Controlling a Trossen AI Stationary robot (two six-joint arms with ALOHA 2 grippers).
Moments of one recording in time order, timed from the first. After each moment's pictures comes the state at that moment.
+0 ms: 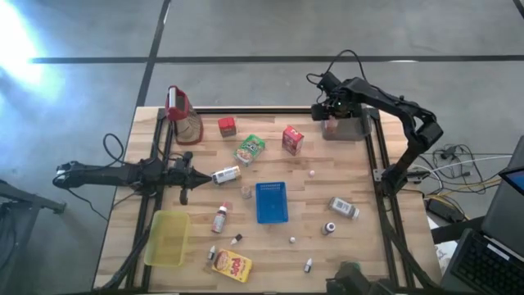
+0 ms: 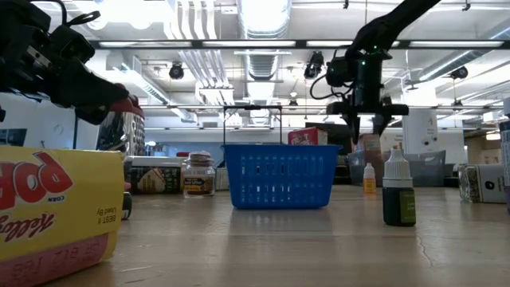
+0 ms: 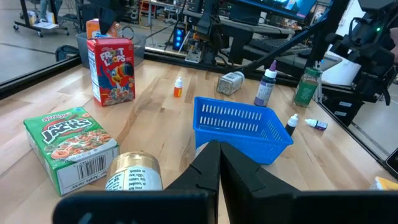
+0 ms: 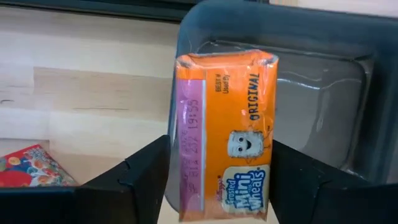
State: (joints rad) left arm -0.02 0.22 0.01 0.02 -0.05 -0.19; right arm -0.85 1.67 1.31 -1.00 0.13 0.64
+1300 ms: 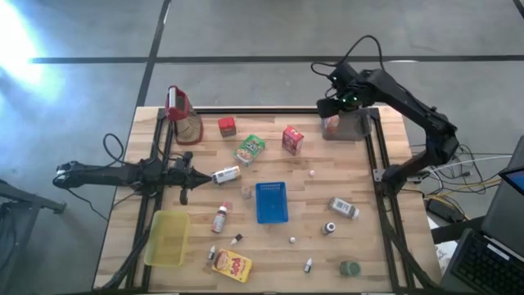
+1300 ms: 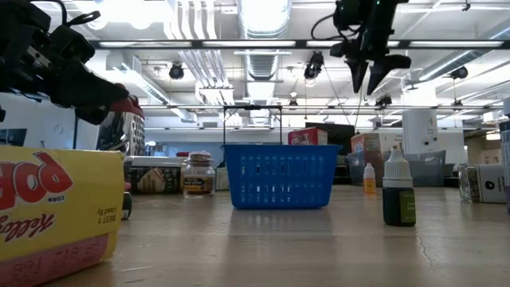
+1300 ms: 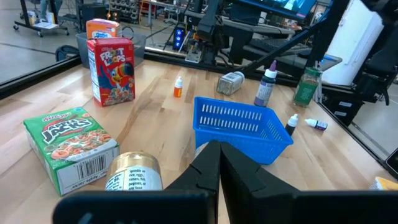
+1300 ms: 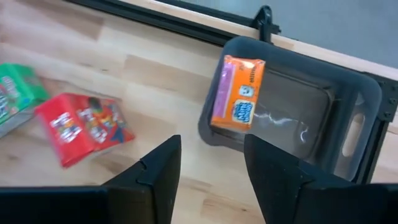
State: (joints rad) left arm -0.02 0.22 0.01 0.02 -0.05 -0.19; right arm -0.72 1.47 1.53 -1.25 0.13 0.54
